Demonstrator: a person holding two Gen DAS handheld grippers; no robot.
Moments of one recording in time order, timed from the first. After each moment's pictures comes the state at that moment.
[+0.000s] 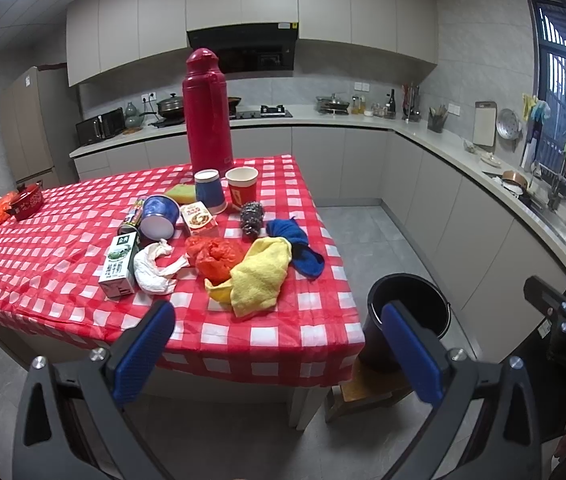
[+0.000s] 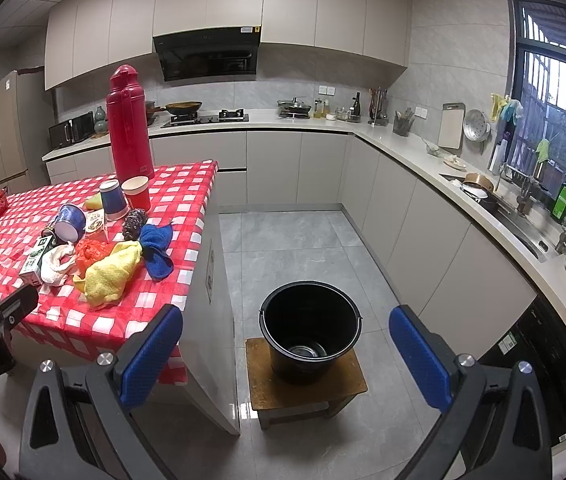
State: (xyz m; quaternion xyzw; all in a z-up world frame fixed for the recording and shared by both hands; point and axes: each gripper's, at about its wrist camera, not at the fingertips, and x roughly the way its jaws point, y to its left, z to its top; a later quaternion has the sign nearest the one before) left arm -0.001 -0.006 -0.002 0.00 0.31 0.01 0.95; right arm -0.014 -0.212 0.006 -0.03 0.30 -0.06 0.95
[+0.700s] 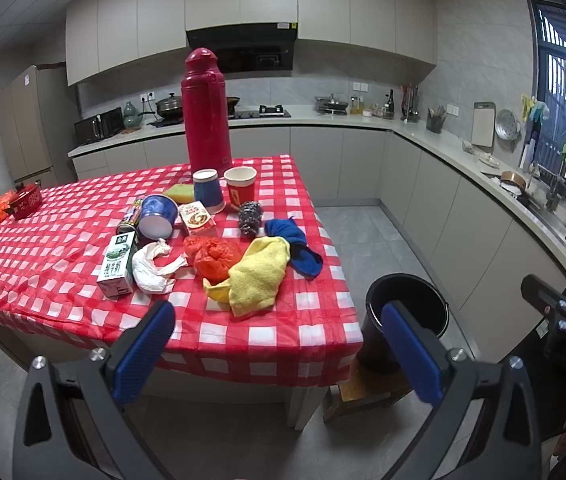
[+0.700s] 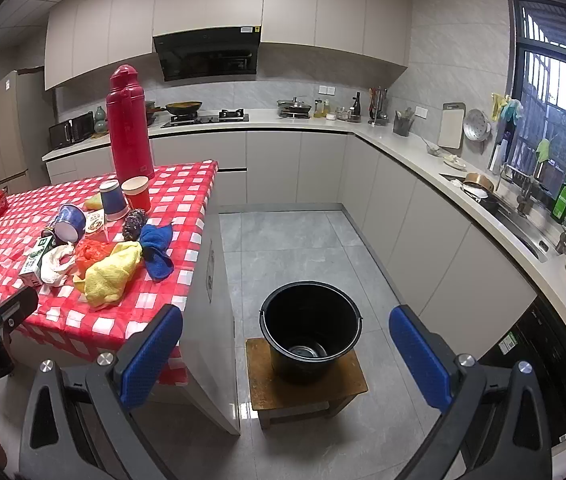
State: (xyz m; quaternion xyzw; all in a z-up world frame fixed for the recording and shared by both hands) left arm 0.000 -0.006 -0.002 0.00 0.31 0.01 0.95; right arm -0.008 -0.211 0.002 -0.03 0.30 -0.06 0.95
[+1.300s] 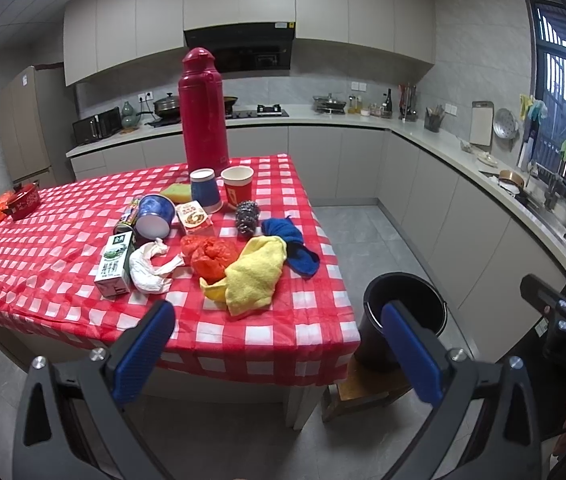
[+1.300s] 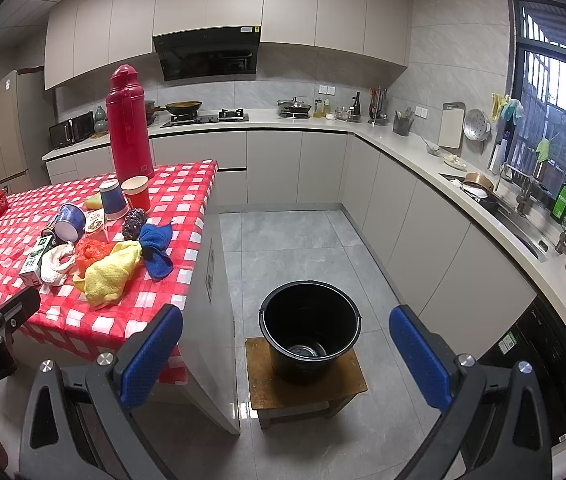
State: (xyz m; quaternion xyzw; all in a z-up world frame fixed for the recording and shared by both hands) left arm 0.000 -0.009 -0.001 0.00 0.31 0.00 0.95; right arm -0.009 -0.210 0.005 -0.03 0.30 -0.06 0.95
